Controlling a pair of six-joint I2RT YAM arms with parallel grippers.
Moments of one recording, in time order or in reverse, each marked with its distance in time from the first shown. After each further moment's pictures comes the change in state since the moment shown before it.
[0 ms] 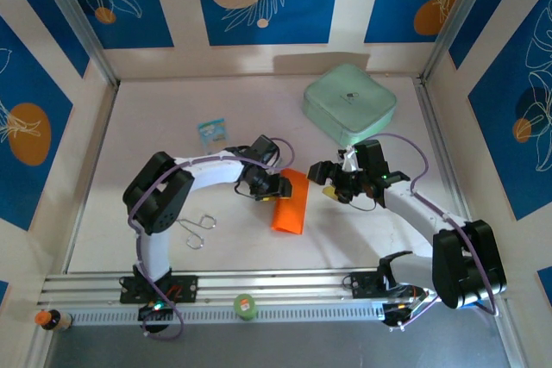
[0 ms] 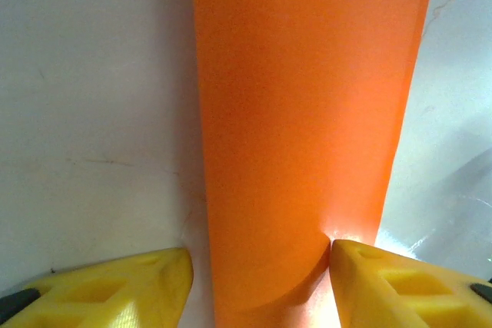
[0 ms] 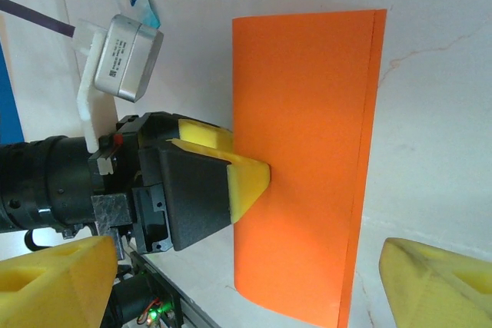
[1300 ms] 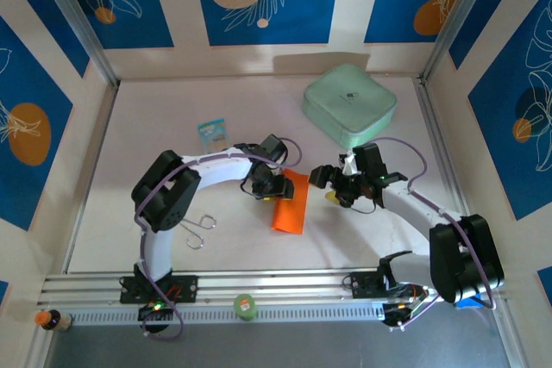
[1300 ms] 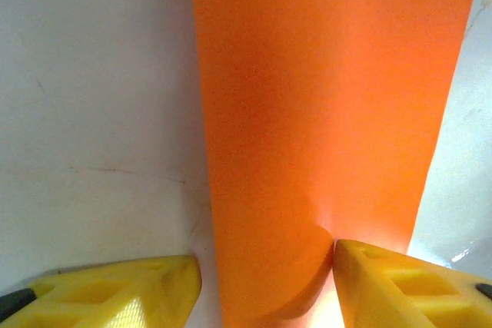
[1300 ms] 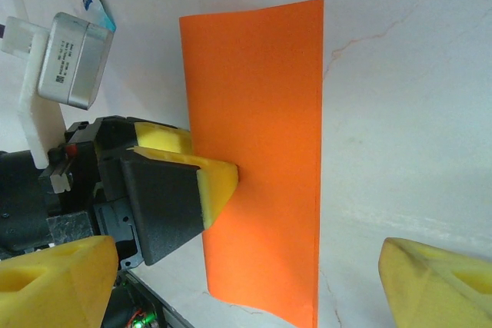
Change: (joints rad) left arm -0.033 0.058 0.103 -0.130 -0.089 0.033; right arm -0.003 0.032 -0.022 -0.011 0.045 0.003
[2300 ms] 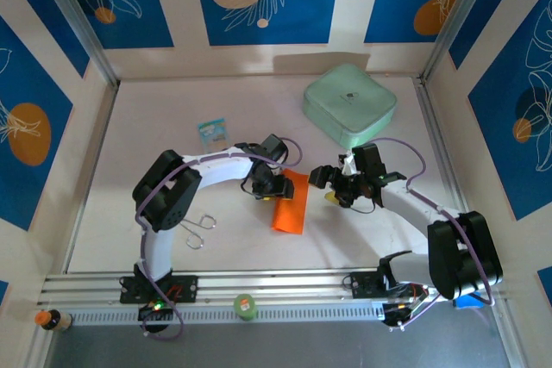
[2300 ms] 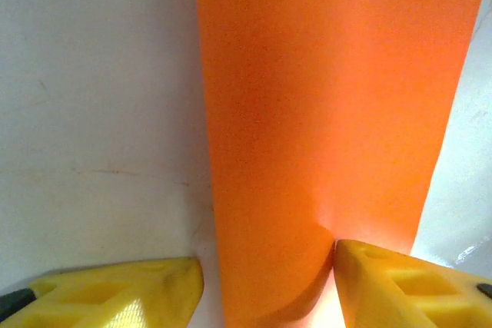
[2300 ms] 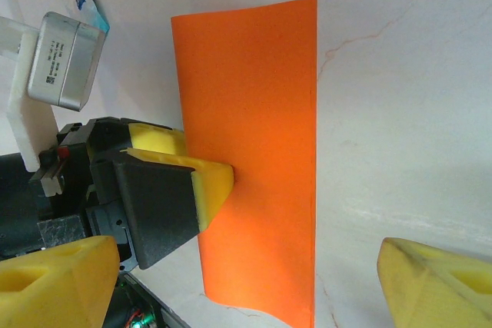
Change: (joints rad) left arm 0.000 0.008 0.010 -0.013 -0.005 -0.002; right arm 0.000 0.017 -0.001 0.011 0.000 0.000
